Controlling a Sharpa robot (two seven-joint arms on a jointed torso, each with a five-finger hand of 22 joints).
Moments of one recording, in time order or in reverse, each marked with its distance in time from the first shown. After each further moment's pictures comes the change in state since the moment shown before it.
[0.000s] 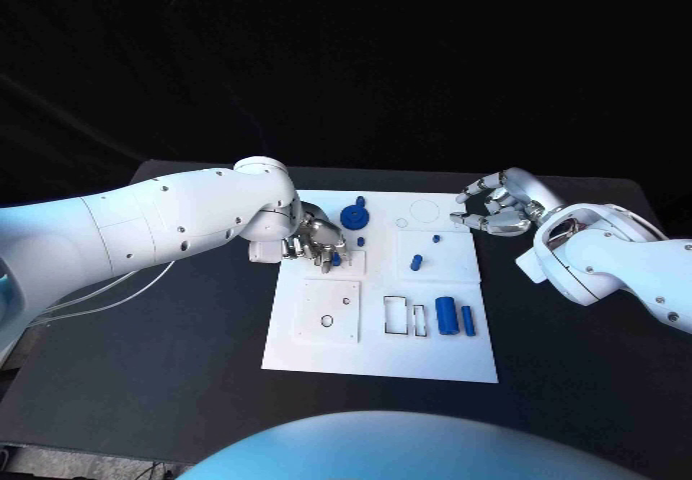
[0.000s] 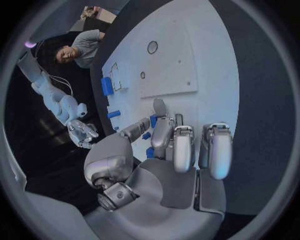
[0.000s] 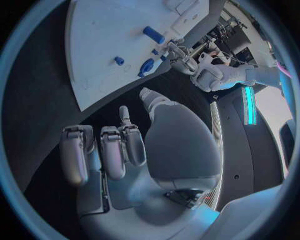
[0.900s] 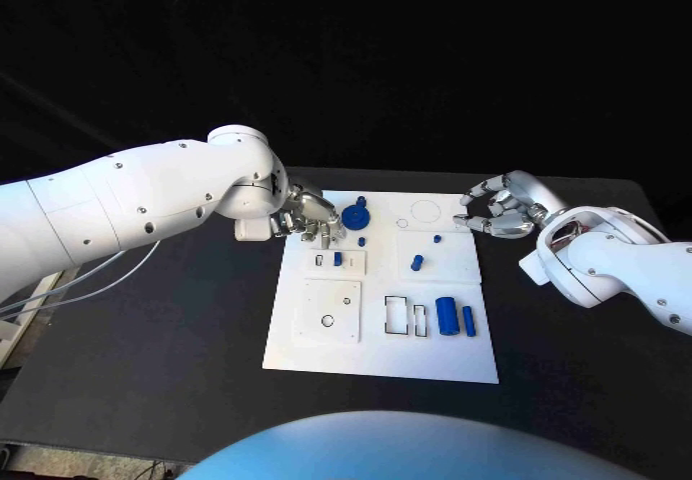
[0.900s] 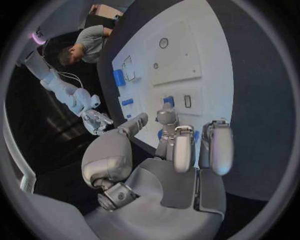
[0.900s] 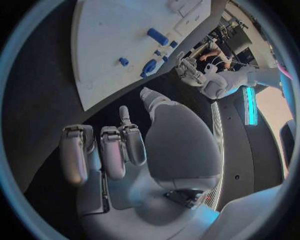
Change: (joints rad) left arm 0.039 -0.096 0.095 0.095 -0.025 -0.009 0.002; left_hand 0.122 -0.068 -0.014 -0.032 -0.003 -0.256 0.084 -0.145 -0.064 -0.220 0.056 -0.361 -0.324 0.002 0.038 0.000 0.001 0.000 0.000 0.015 -0.114 0.000; right arm -0.009 -0.003 0.000 -0.014 0.001 -0.001 0.007; right_hand -0.004 -0.004 0.000 0.000 0.000 0.000 0.000 0.000 0.001 -0.004 -0.004 -0.009 0.000 0.000 0.000 0.000 0.001 0.000 0.000 0.000 -0.013 0.000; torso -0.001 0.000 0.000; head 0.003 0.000
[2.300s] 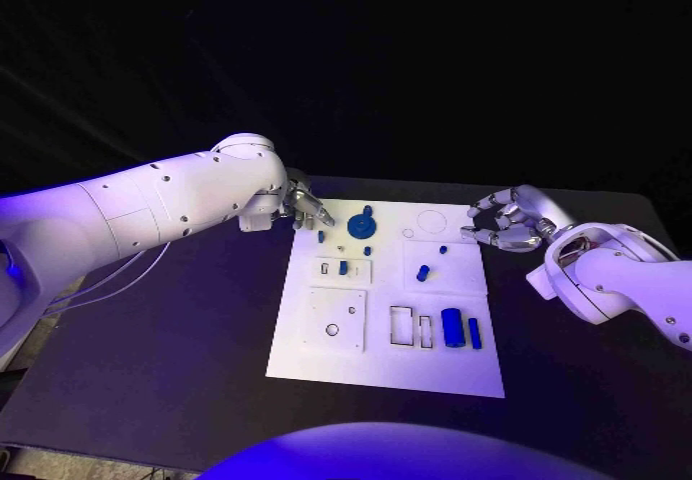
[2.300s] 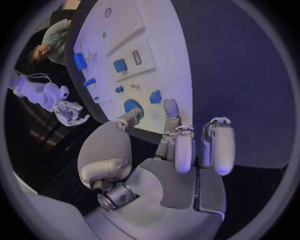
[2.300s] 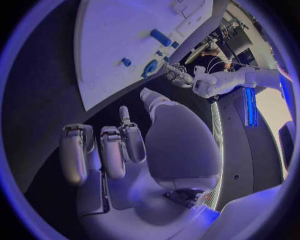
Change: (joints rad) left arm -0.024 0.094 -0.008 -0.233 -0.235 -0.098 0.029; left_hand 0.156 -0.099 -0.169 0.144 0.000 -0.002 0.006 -0.062 -0.012 -0.035 0.010 -0.055 -0.096 -0.003 0.011 0.000 0.000 0.000 0.000 0.014 -0.006 0.001; right arm -0.008 0.004 0.000 -0.012 0.001 -0.011 0.021; right_hand -0.004 0.004 0.003 0.003 0.000 -0.004 -0.004 0.004 0.000 -0.018 0.000 -0.022 0.000 0.000 0.000 0.000 0.000 0.000 0.000 0.000 -0.016 0.000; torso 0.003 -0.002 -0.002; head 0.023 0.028
